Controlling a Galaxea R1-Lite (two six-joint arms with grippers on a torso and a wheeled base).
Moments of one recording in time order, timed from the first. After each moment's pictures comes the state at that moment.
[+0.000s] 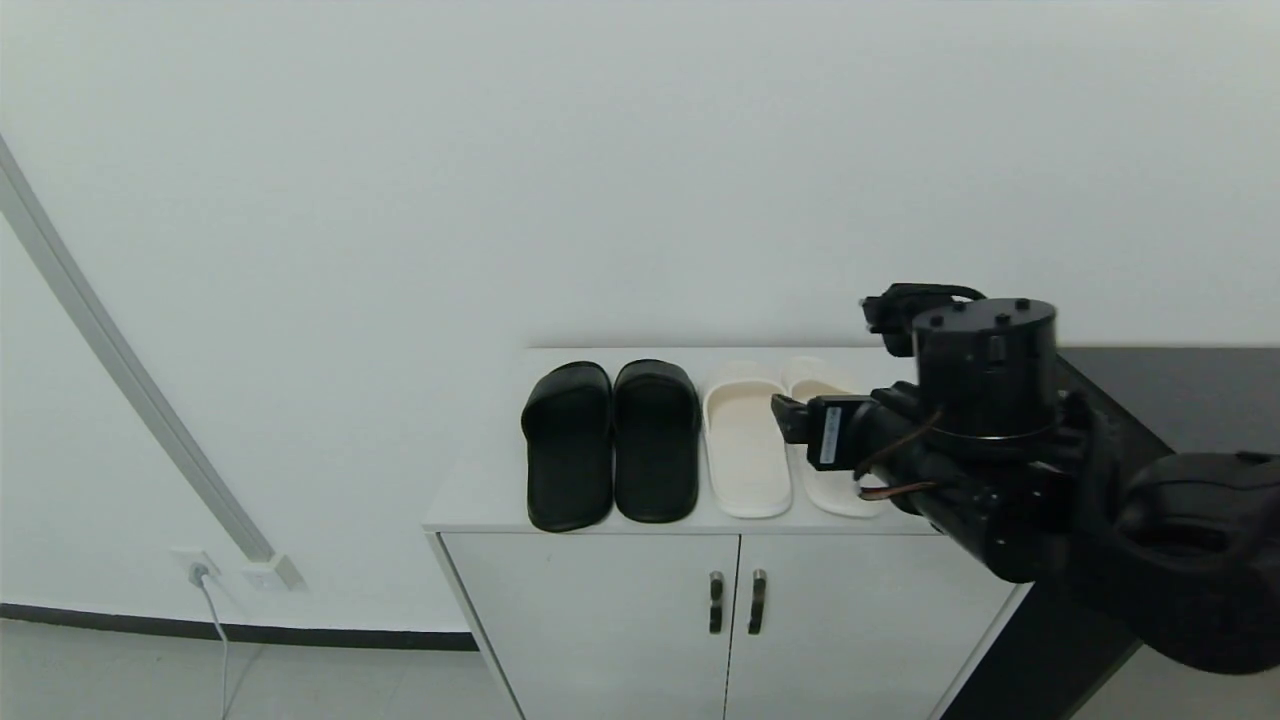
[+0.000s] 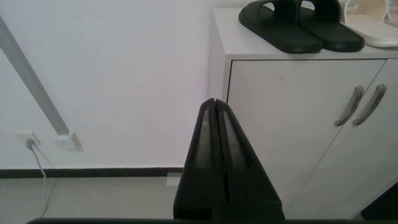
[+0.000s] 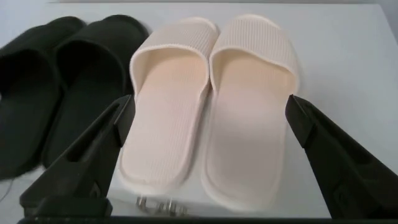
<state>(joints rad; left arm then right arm) 0.00 0.00 0.00 0.00 0.02 0.01 0.77 1.76 -0.99 -0.51 -0.58 0.27</state>
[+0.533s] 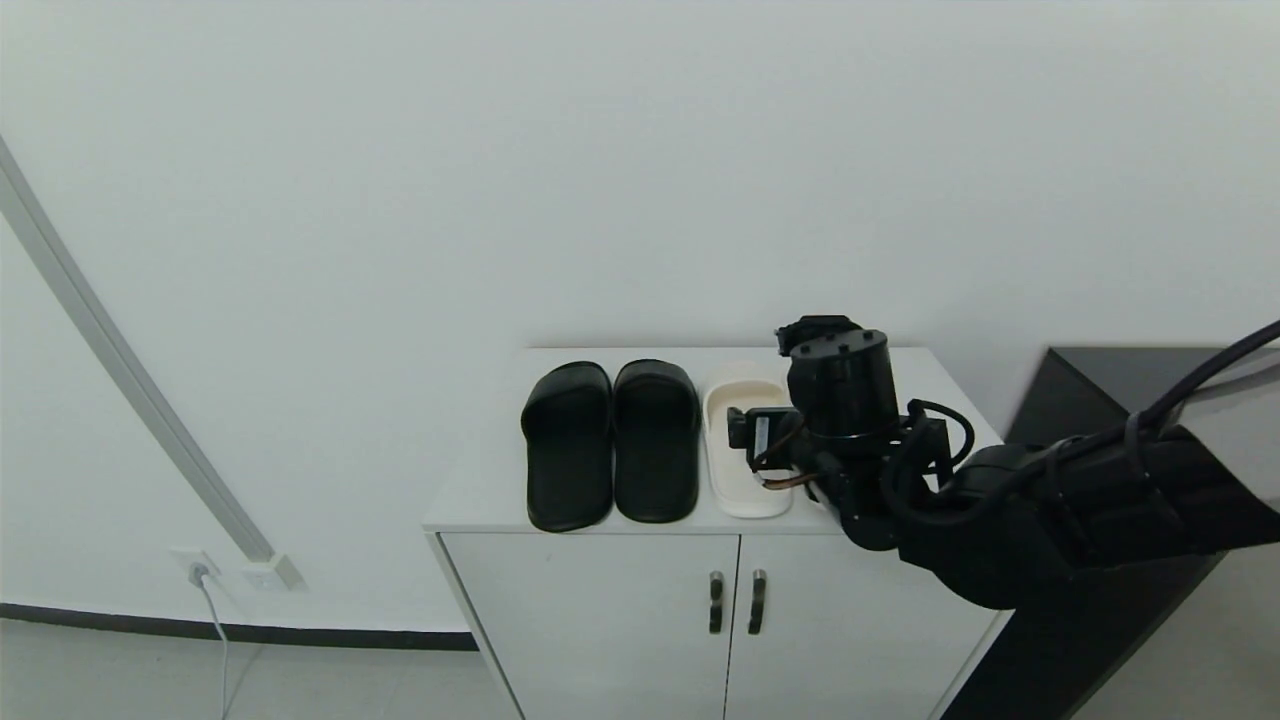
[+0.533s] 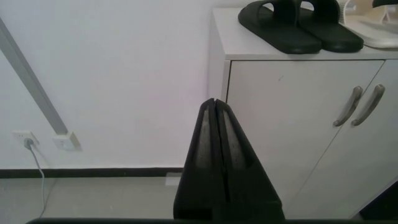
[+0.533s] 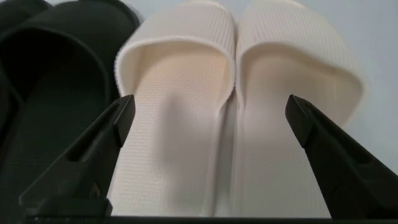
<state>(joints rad) 0.00 0.00 0.00 0.00 0.02 0.00 0.75 2.00 -1.17 -0.52 -0.61 0.27</state>
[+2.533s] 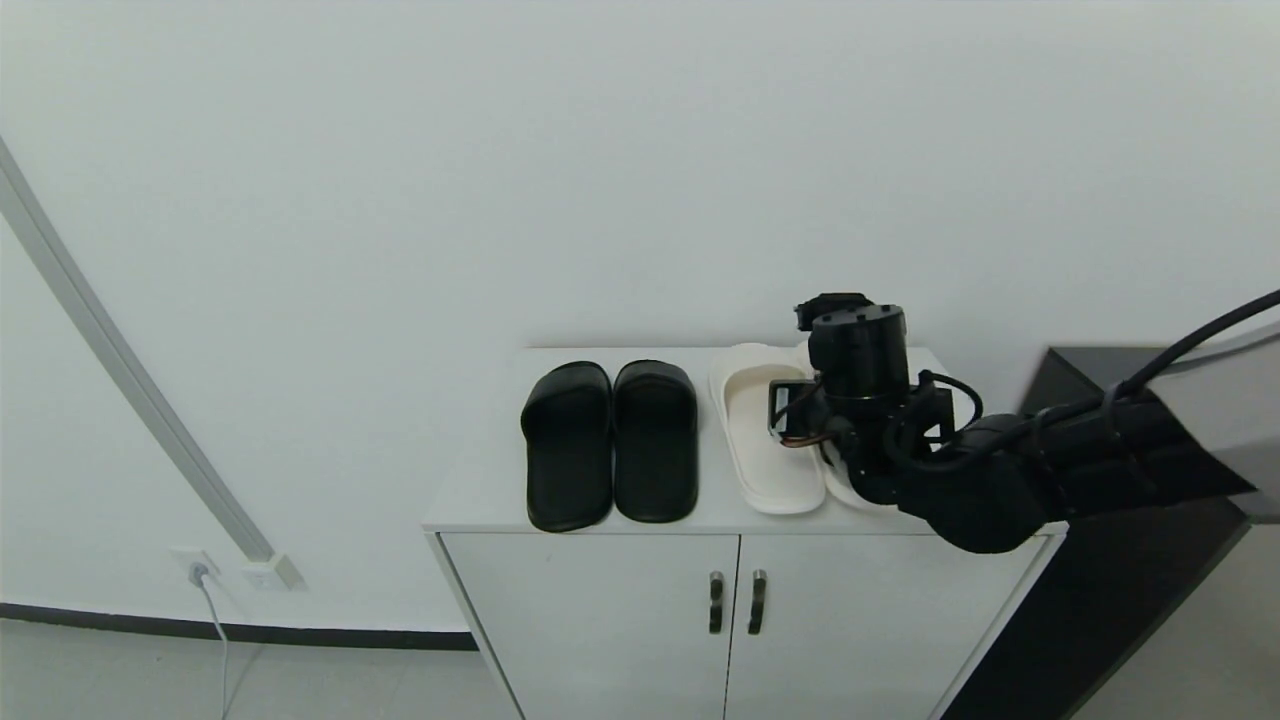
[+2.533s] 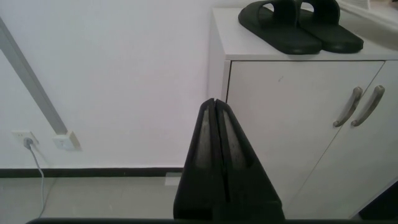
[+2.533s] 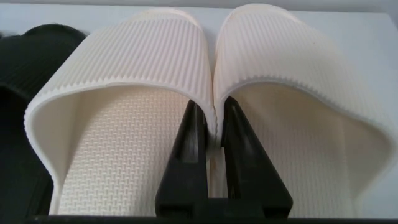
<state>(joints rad) 0.00 0.00 0.00 0.00 0.02 0.00 0.67 2.03 -1.24 -0.52 -0.59 0.20</state>
